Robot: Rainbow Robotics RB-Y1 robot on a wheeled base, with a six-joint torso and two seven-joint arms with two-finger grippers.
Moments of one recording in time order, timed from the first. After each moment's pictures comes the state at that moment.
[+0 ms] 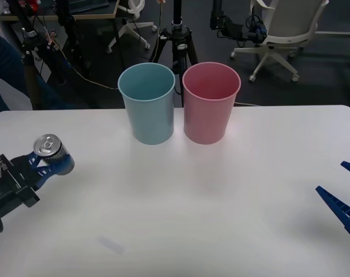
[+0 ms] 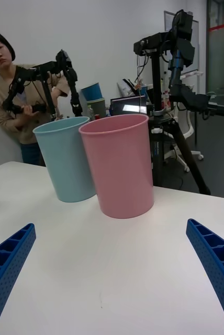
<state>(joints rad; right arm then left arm) 0.35 -0.40 -0.52 -1.66 0.96 -1.22 0.00 0.26 0.78 0.06 -1.70 -0.61 -0.78 -0.42</state>
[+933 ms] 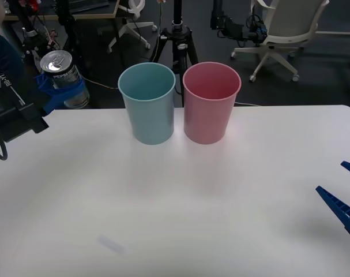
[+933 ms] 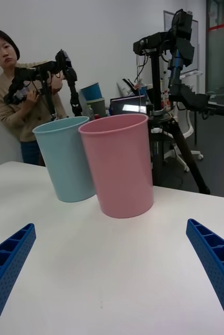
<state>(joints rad) 0.35 -0.40 -0.52 -1.66 0.96 -1.22 0.00 -0.03 1.07 -0.05 -1.93 -0.56 -0.45 -0.09</state>
